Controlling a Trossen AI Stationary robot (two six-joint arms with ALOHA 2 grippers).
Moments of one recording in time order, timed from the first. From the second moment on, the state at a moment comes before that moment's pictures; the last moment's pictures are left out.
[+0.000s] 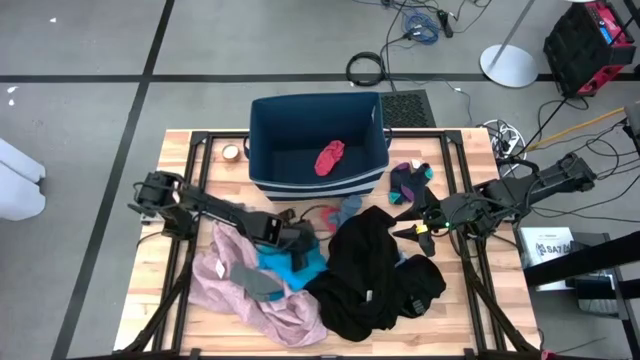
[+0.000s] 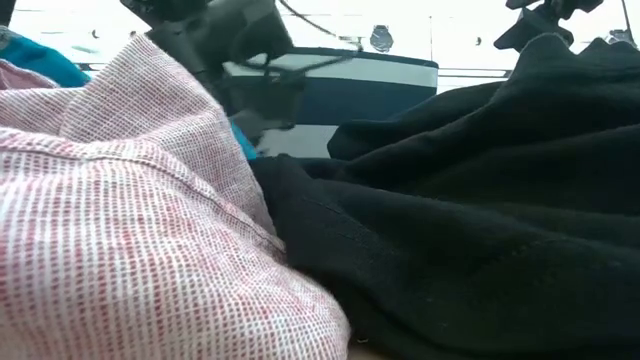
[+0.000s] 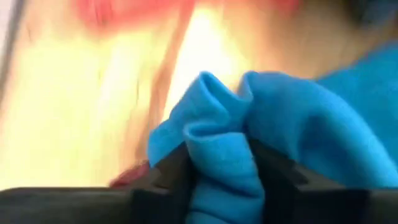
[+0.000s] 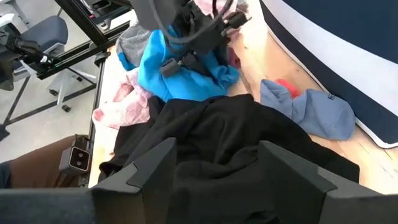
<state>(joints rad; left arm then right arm) -0.20 1.76 0.97 -0.35 -0.20 -0.41 0.33 0.81 0.78 -0.57 0.23 0.60</state>
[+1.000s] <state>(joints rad) -0.22 1.61 1.09 -0.36 -0.23 -0.20 0.33 0.81 0.78 -0.58 0.24 0.61</state>
